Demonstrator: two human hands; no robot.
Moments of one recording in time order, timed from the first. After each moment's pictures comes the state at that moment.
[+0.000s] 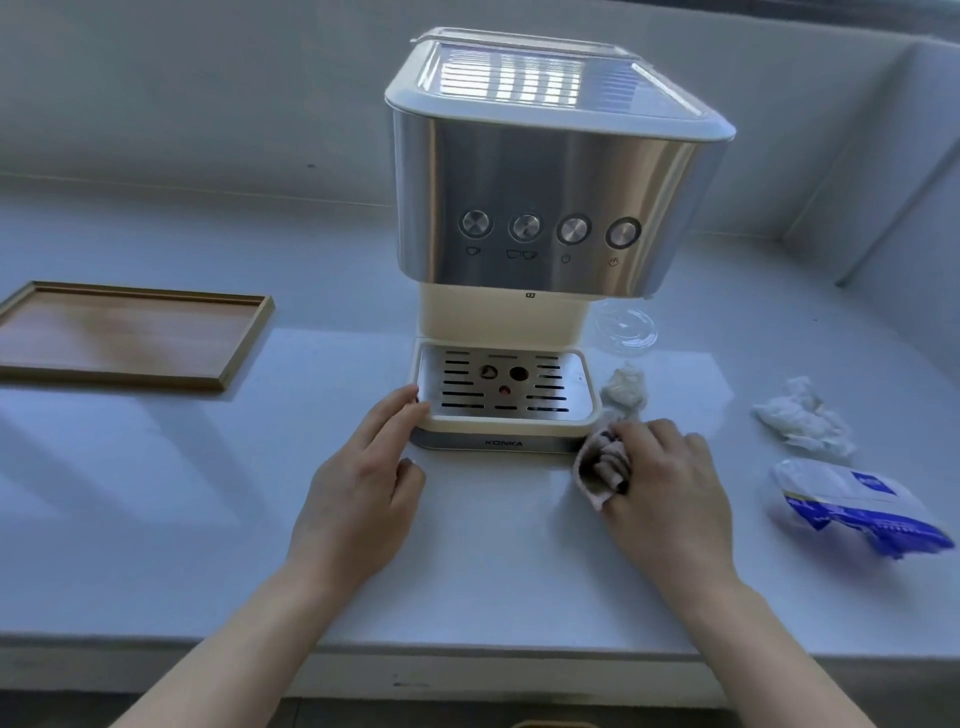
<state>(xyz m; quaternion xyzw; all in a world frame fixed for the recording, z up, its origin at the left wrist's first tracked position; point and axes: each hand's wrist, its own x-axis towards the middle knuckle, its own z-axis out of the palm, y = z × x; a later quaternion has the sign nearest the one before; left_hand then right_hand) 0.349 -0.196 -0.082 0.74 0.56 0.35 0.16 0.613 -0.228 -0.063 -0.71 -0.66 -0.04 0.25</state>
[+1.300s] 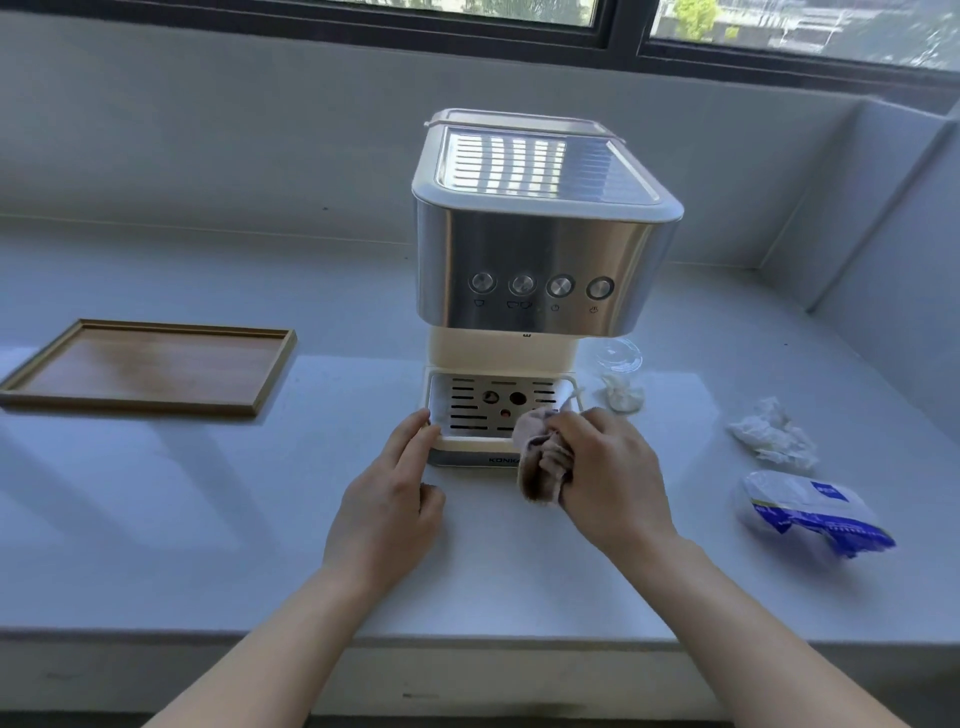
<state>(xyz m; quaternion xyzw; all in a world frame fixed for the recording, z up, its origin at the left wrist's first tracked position) 0.356 -0.202 -0.075 0.74 0.58 0.30 0.15 0.577 -0.210 -0.026 -0.66 -0.71 -0.02 0.23</state>
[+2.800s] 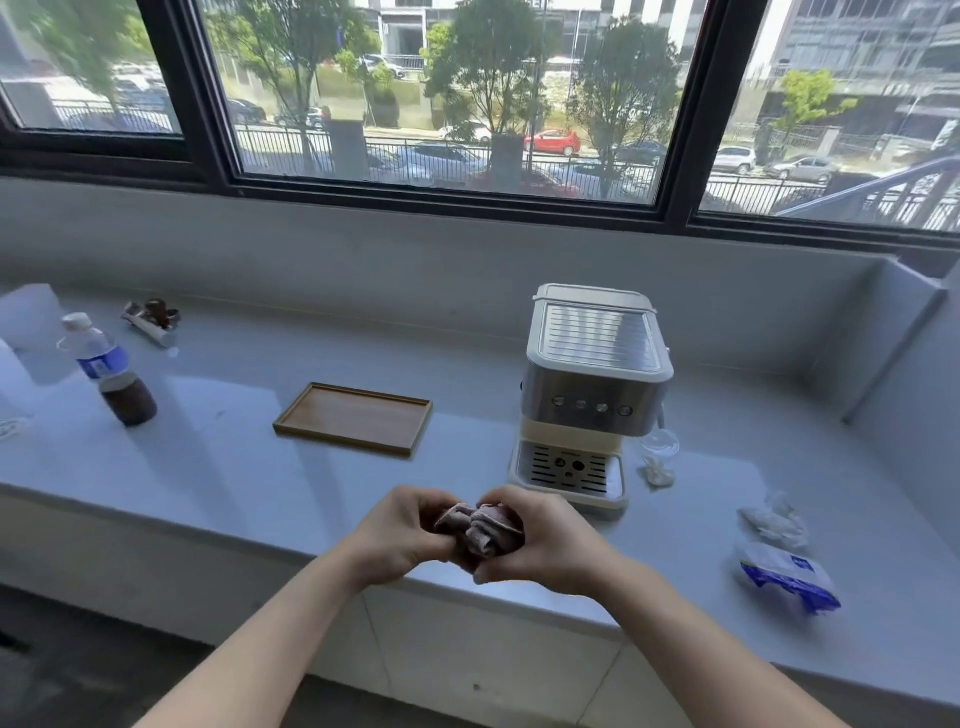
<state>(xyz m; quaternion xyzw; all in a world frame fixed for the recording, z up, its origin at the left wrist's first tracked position) 0.261 -0.321 0.106 0.65 0.50 0.30 0.49 0.483 -0.298 0.109 -0.45 -0.79 0.37 0.18</state>
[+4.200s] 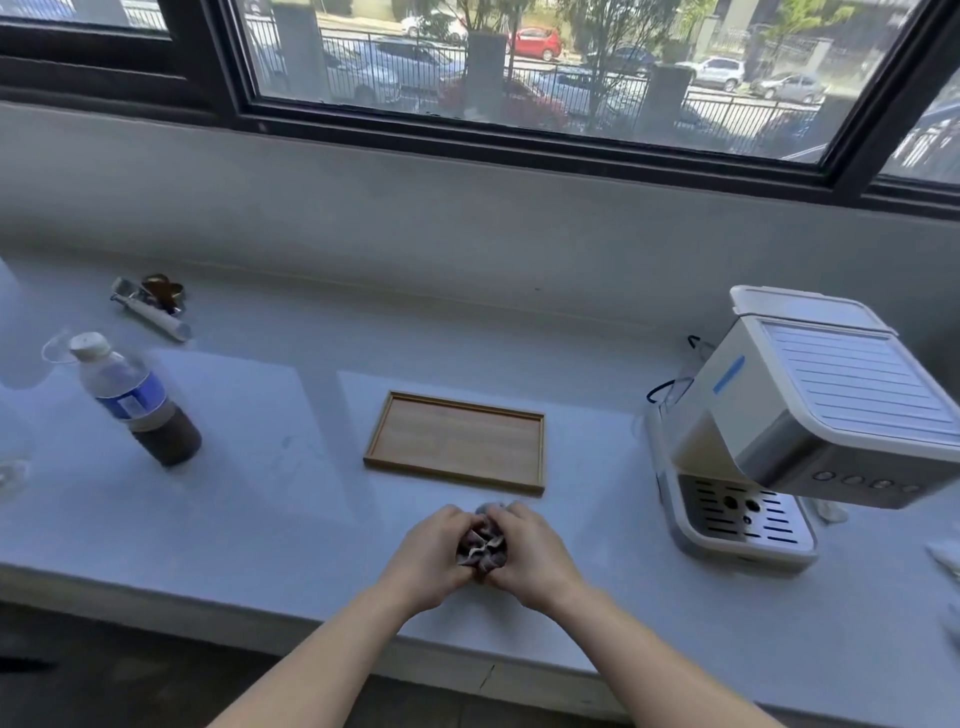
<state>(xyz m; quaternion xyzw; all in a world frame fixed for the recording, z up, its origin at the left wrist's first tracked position) 0.037 -0.181 -0.001 0.75 0.56 0.16 0.32 0.209 -0.174 0.009 -0.57 -0.76 0.29 0.11</state>
